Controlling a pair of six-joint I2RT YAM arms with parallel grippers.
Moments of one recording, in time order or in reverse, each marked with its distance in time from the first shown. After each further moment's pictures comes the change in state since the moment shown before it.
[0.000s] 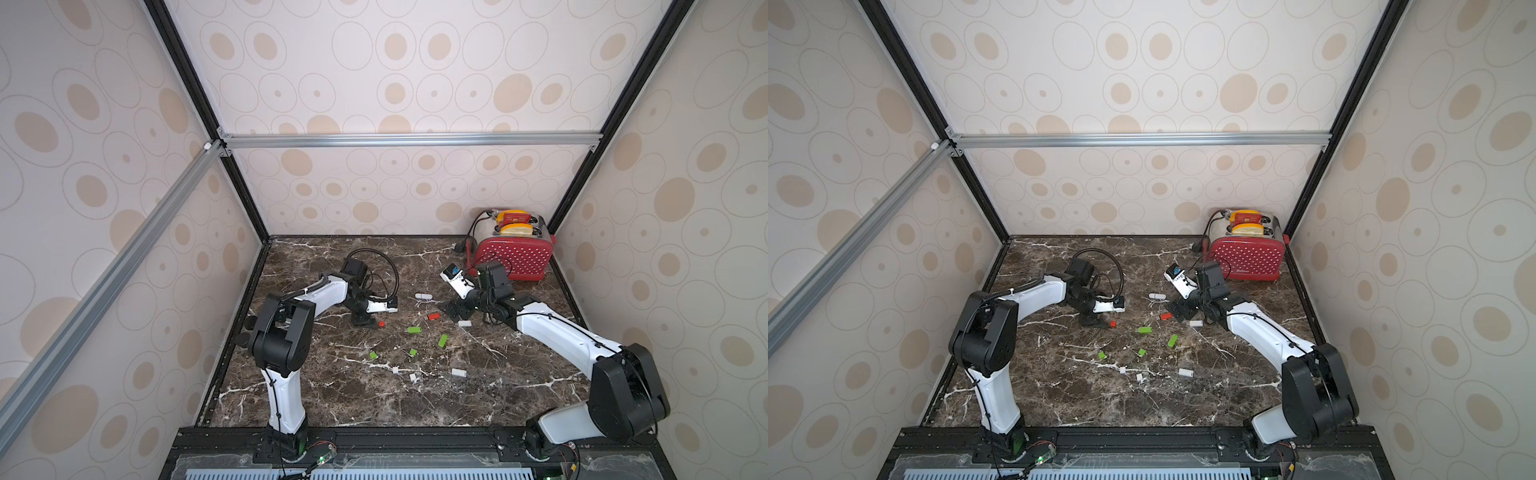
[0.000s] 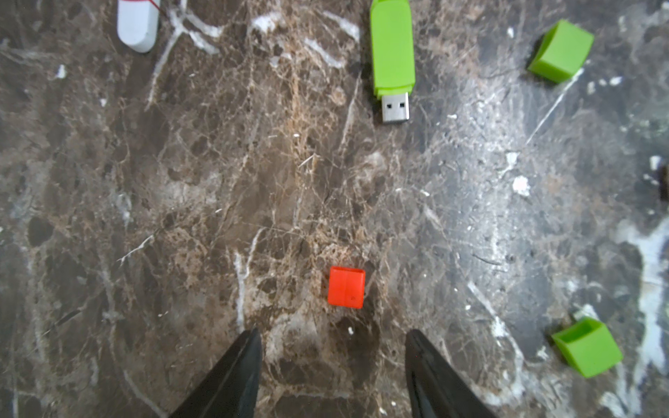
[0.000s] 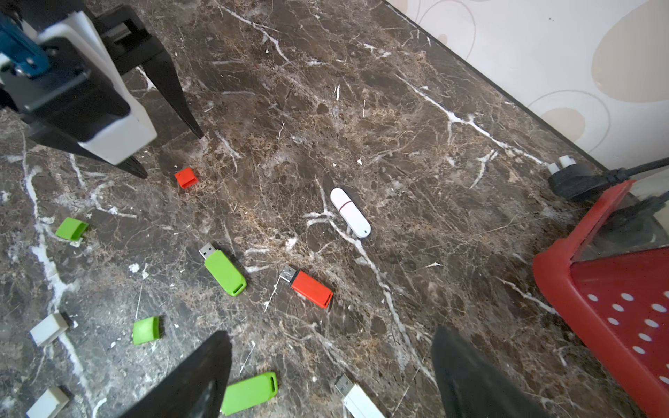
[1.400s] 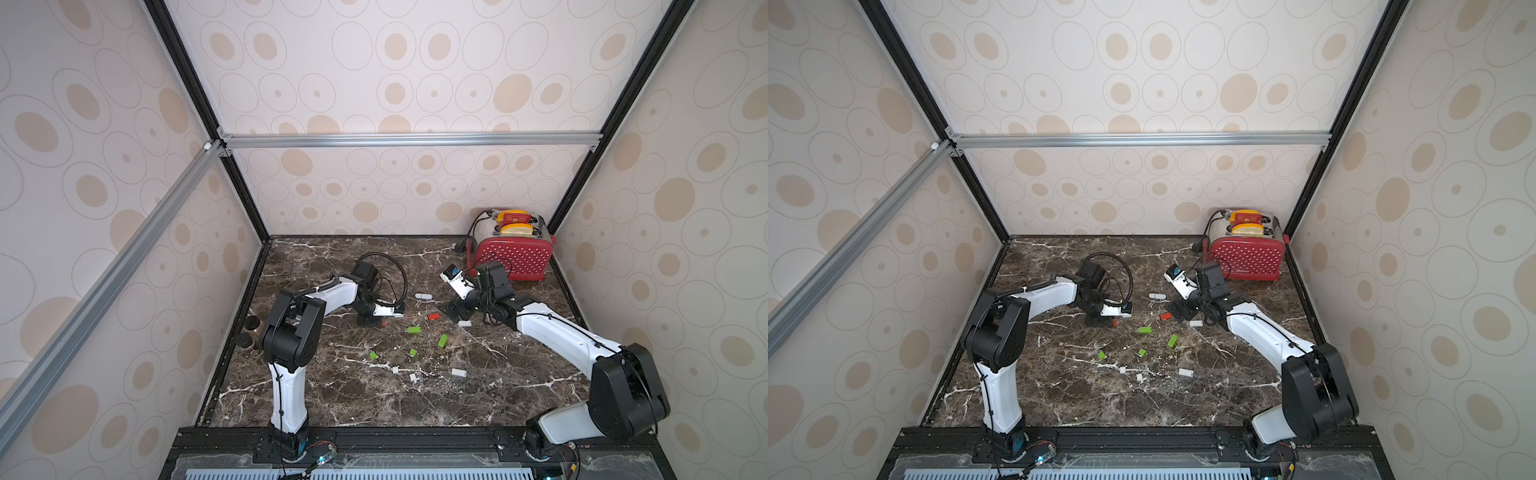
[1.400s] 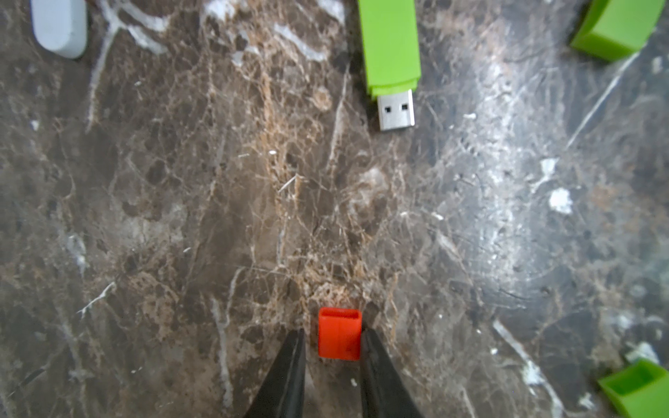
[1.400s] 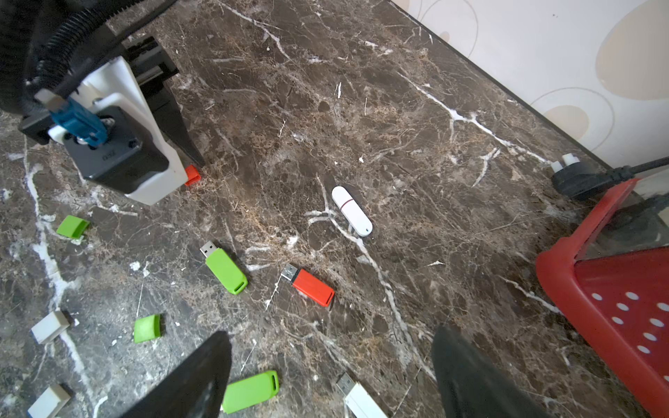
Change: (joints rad) left arm -0.053 0.061 0.032 0.012 -0.071 0.011; right arm 0.000 0.000 -0.004 0.000 0.001 0.000
